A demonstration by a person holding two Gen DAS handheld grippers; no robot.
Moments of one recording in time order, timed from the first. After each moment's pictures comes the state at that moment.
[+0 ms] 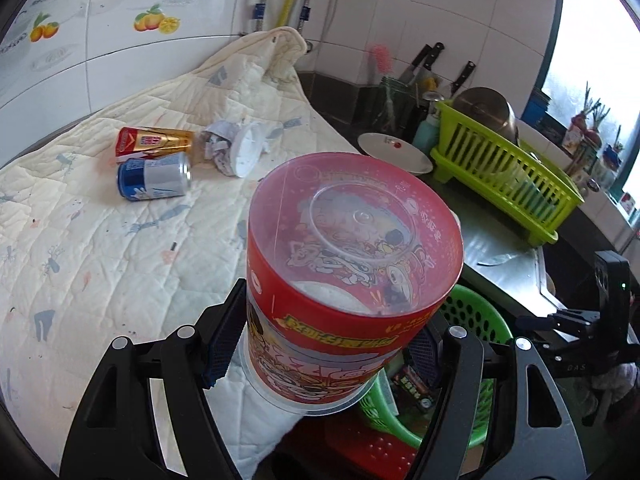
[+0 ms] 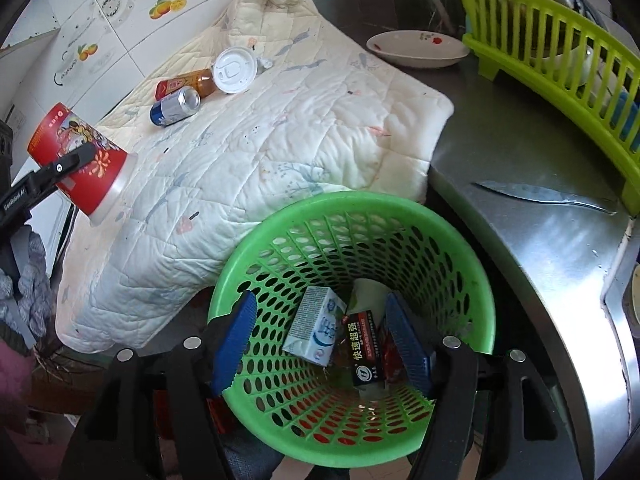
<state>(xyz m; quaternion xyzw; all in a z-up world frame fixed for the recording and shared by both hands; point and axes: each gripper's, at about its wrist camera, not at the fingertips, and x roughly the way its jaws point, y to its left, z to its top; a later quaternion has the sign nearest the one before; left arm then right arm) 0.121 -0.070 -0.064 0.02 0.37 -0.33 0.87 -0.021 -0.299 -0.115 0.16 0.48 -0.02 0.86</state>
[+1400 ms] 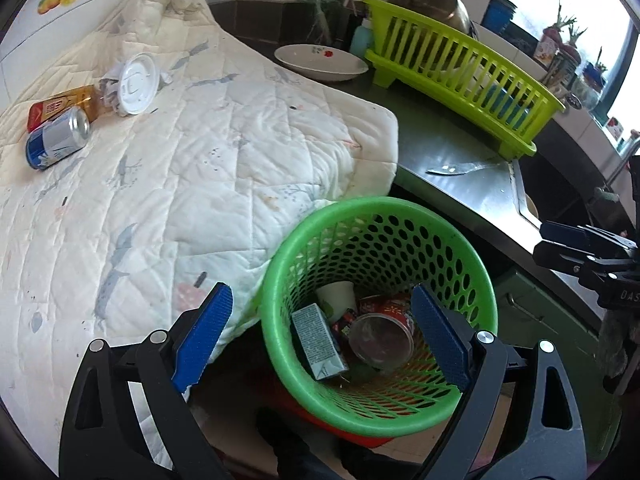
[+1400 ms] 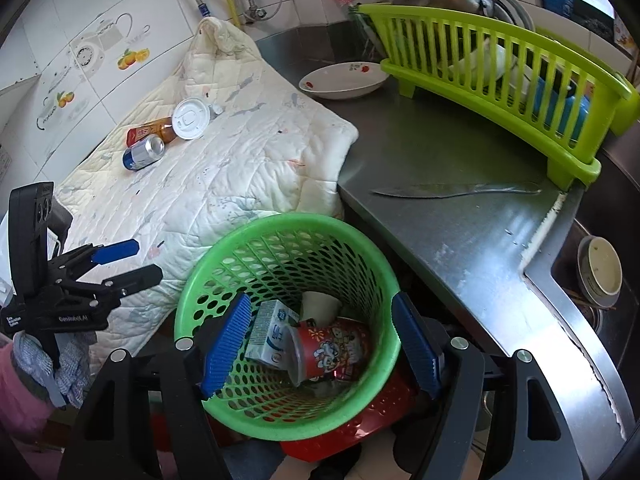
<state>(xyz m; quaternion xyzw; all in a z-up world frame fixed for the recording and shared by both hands) 0.073 -0.163 -0.119 0.10 0.46 -0.38 0.80 -0.076 -0.346 -0.090 0.18 0.44 -0.09 0.88</state>
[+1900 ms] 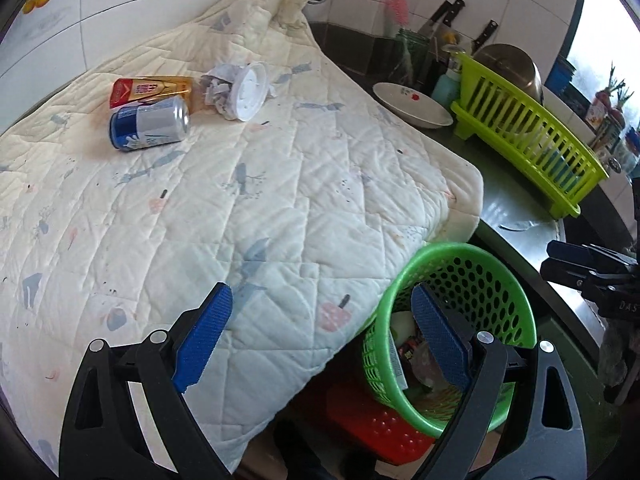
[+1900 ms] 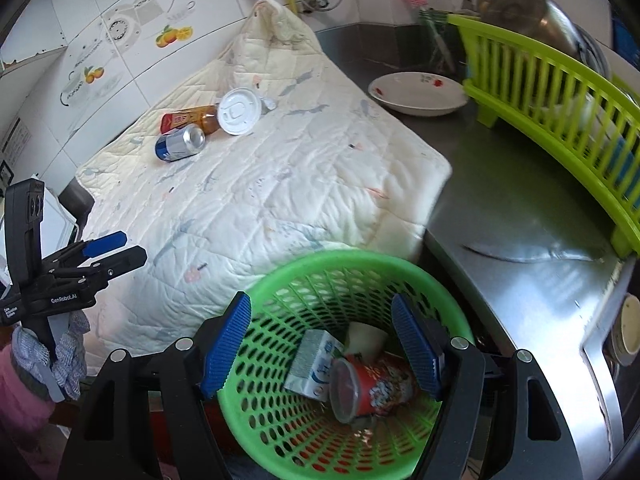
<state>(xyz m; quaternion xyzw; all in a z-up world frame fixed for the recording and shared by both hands) 0.133 -0.080 -0.103 0.05 0.44 -0.29 0.85 0.011 -0.306 -0.082 0.15 0.45 -0.02 0.88</state>
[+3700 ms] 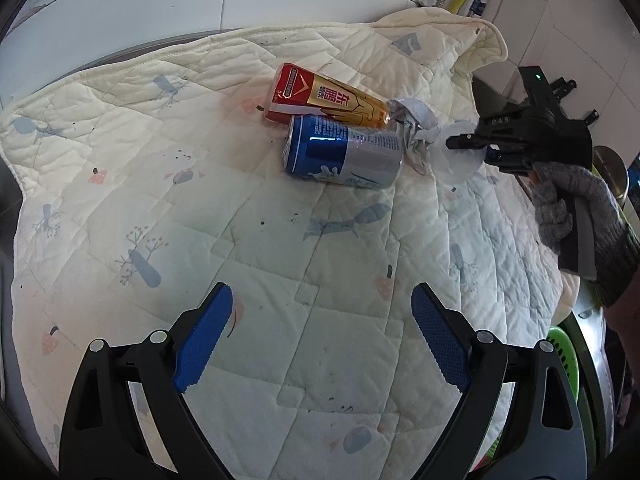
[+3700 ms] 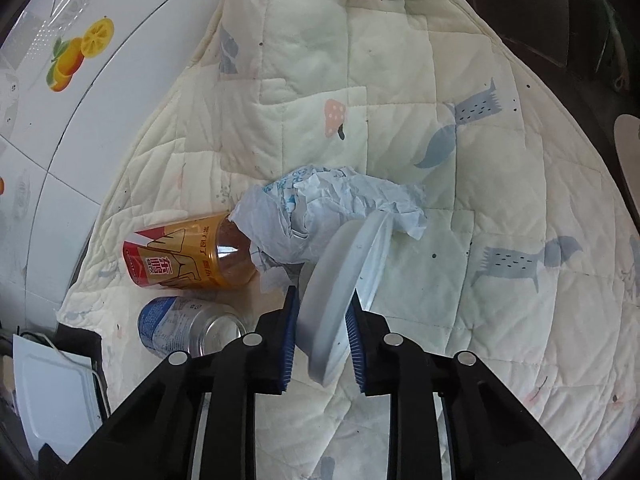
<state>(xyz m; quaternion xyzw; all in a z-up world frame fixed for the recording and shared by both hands) 0.299 0.061 -0.121 -0.03 0.46 -0.20 0.87 0.423 -0.229 -0.115 0.26 0.49 0.01 0.83</state>
